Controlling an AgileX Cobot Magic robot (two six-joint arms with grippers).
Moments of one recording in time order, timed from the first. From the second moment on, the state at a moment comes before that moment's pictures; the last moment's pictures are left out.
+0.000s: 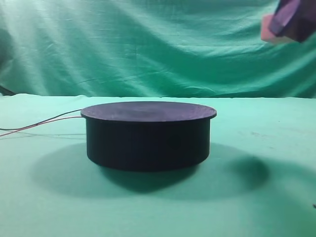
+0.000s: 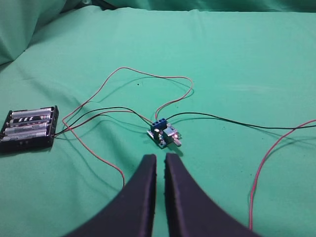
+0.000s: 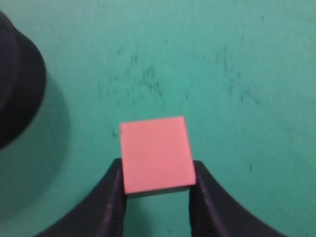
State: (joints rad) left arm 0.03 -0.02 0.03 0.09 0.36 -0.08; right arm 0.28 1.31 -0.50 0.50 0.33 -0.51
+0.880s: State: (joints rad) left arm 0.03 -0.02 0.03 0.09 0.36 -0.08; right arm 0.28 1.21 -0.58 0.50 0.55 -0.42
